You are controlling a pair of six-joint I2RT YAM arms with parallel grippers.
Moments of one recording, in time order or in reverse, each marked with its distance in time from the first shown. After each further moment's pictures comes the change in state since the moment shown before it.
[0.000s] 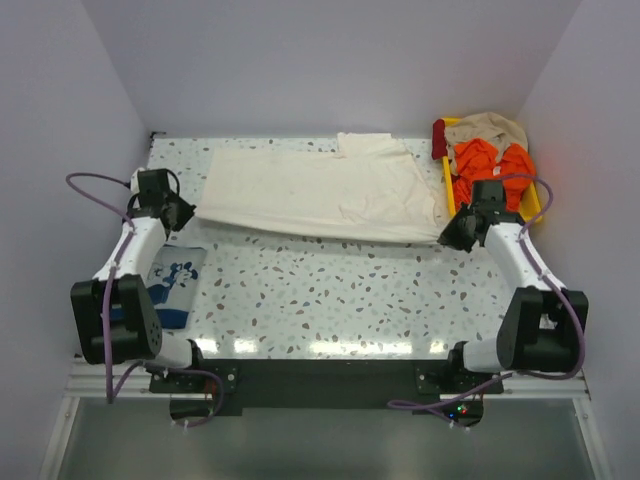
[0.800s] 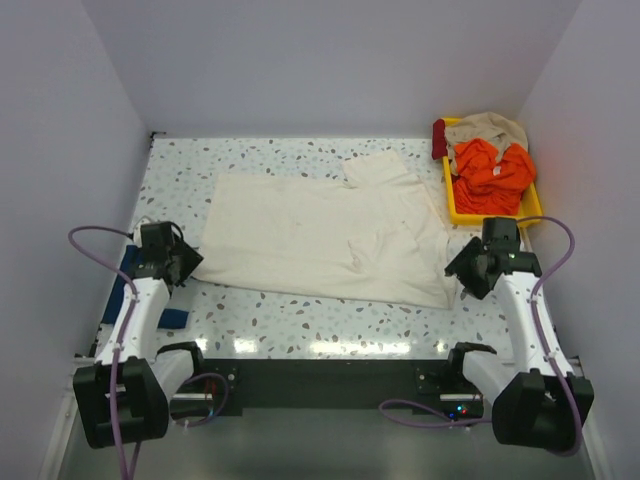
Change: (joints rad) left arm 0.000 -0.457 -0.409 -0.135 -0.014 0.031; right arm -0.045 -0.428 -0.193 -0.323 0.112 0.070
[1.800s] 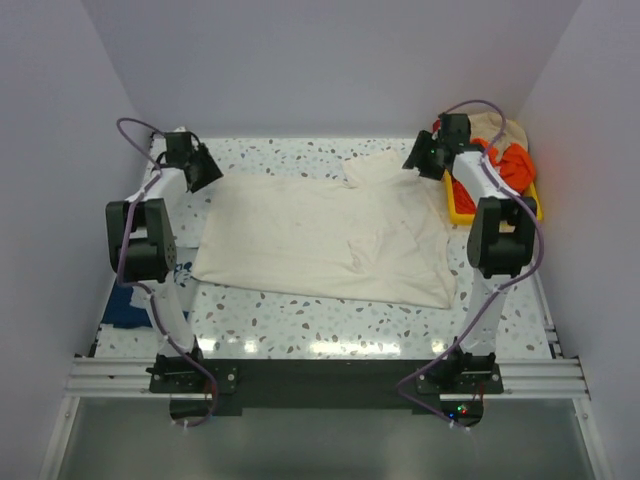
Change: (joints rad) left arm -0.069 1.006 0.893 0.247 0.154 0.224; right arm 0.136 1.093 0.961 0.438 -0.212 -0.232
